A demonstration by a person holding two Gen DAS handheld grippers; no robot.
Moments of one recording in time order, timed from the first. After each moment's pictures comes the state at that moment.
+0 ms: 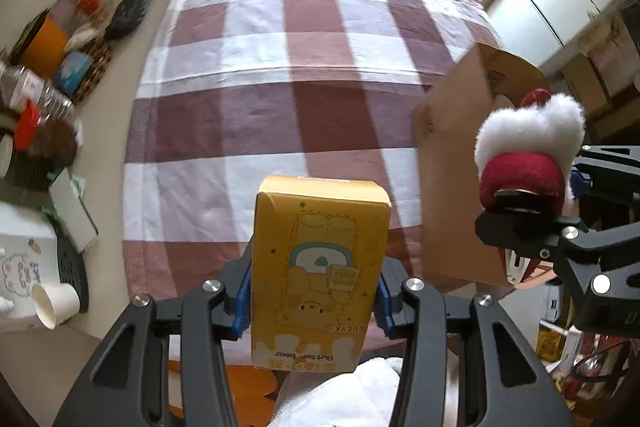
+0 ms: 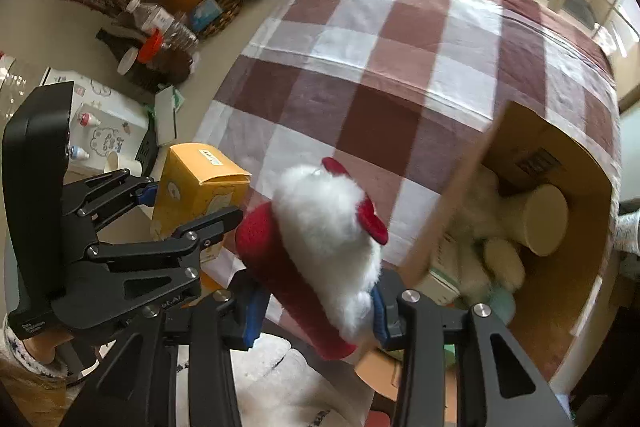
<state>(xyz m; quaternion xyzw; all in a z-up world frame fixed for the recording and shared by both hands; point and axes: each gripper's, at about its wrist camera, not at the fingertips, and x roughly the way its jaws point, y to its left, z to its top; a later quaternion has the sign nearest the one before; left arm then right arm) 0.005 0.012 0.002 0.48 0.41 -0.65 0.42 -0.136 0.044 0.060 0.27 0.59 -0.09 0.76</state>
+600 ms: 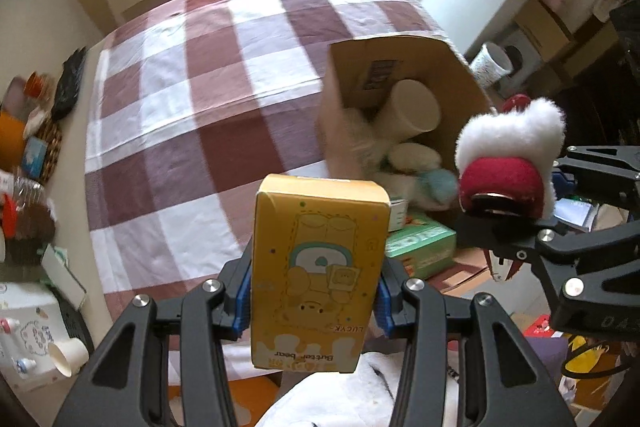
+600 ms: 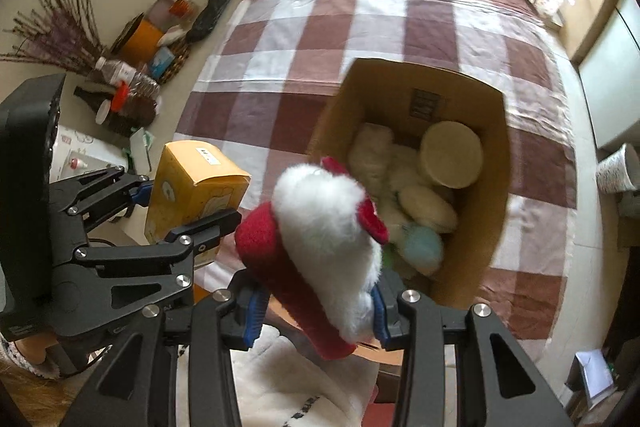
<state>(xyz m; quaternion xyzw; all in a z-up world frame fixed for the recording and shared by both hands) -0.110 0.026 0.035 0.52 0.35 -0.70 0.35 -0.238 -0.002 0.074 0.33 0.54 -0.17 0.75</state>
